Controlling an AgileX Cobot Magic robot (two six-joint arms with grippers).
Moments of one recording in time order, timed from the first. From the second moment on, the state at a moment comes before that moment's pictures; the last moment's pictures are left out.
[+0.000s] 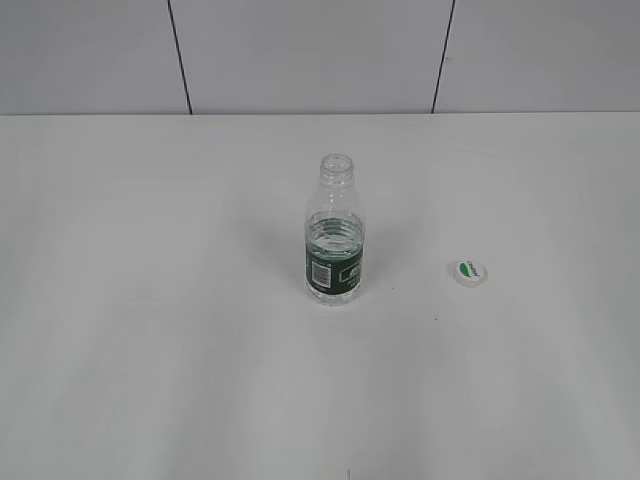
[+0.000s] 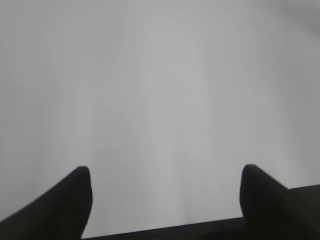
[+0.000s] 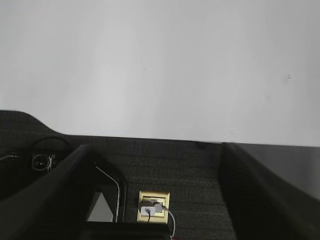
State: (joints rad) left arm -0.06 0.35 -0.53 0.05 1.07 -0.01; right arm -0.02 0.51 -0.54 0.03 1.13 -0.25
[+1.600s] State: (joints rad) left arm -0.06 -0.01 -0.52 0.04 1.07 -0.01; right arm 0.02 -0.01 -0.52 0.09 1.10 -0.25
